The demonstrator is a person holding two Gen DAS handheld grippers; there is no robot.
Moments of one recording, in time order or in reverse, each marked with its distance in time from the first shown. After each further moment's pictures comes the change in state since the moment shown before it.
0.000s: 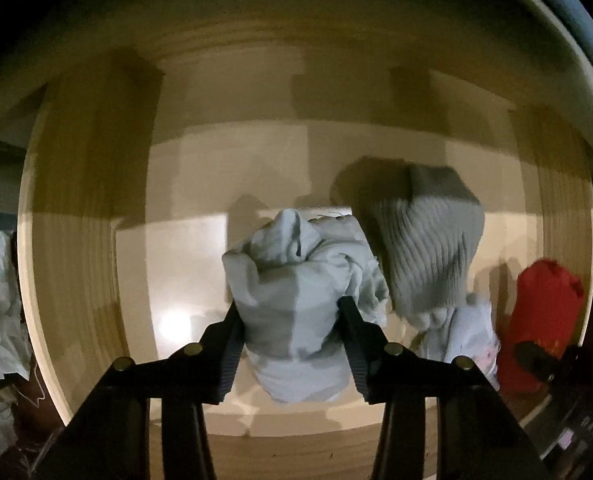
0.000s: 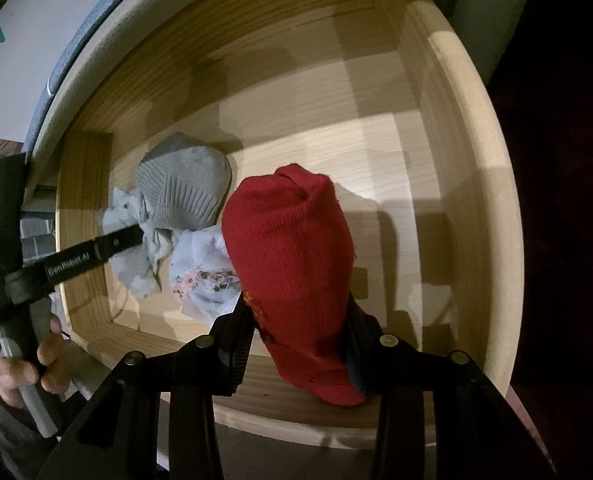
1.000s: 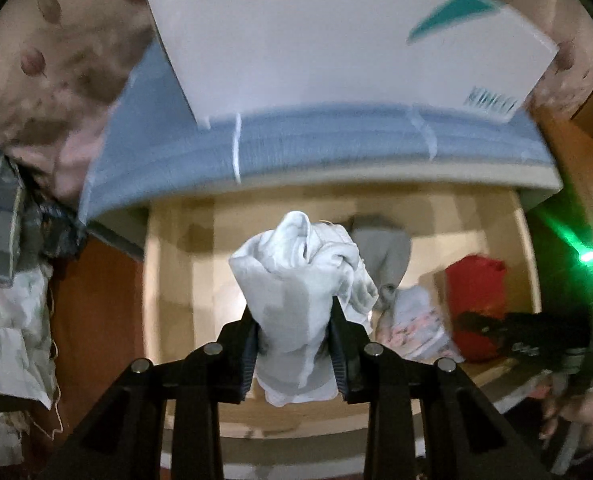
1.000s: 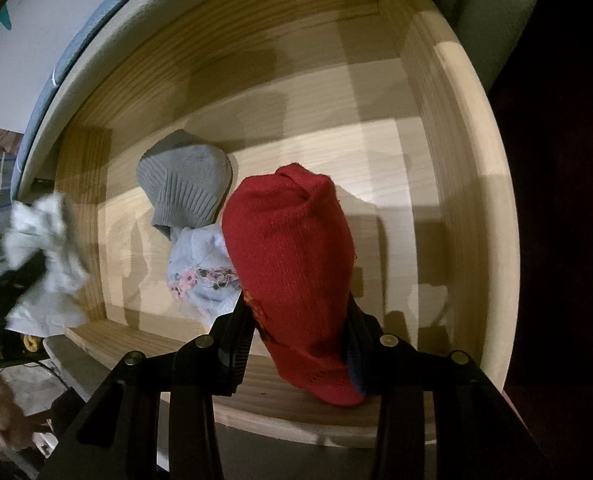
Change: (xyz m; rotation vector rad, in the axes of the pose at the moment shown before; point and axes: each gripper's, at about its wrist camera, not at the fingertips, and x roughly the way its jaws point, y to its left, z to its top) left arm -0.131 -0.027 -0.073 0.065 -0.330 0.057; right arm 0.003 0.003 0.004 -0.032 -0.006 -0.022
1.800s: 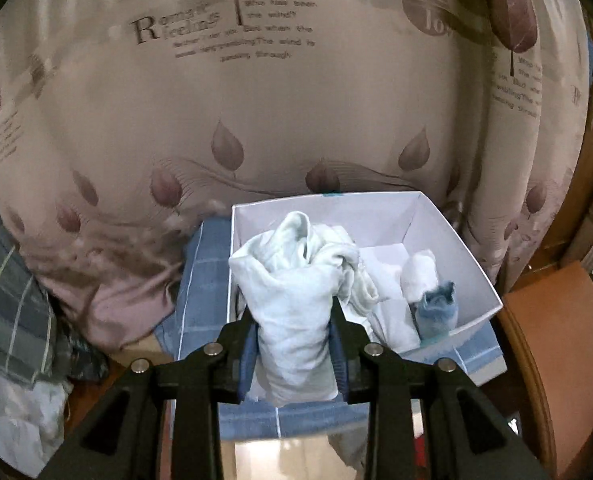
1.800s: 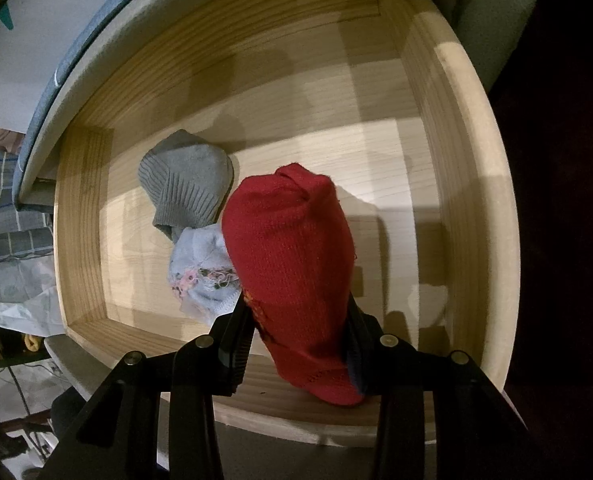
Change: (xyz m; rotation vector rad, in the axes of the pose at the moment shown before) left arm -0.136 0.013 0.145 0.030 -0.464 0.008; right arm -0.002 -0.001 -0.002 -0.002 0.000 0.002
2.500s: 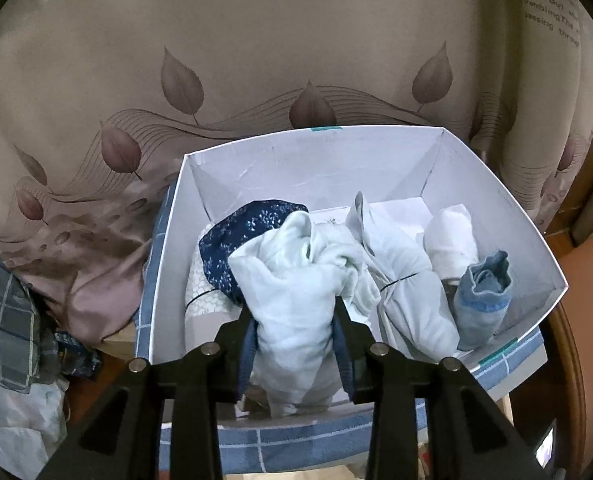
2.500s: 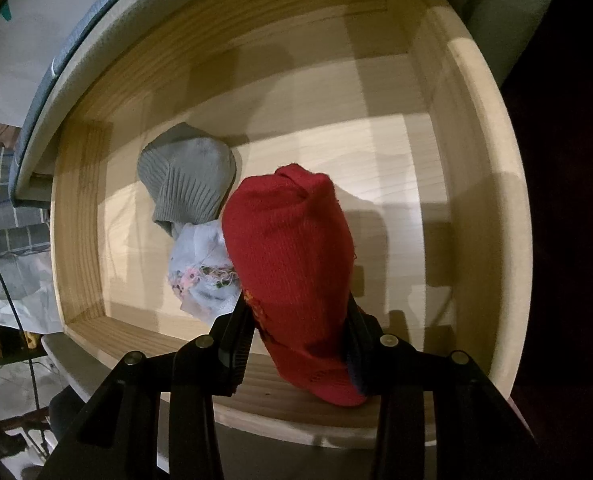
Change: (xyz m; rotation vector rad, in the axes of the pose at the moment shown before) left arm 0.101 -0.017 -0.016 0.044 0.145 0.009; right arm 0.001 0.003 -0.001 -0.009 0.015 -0.008
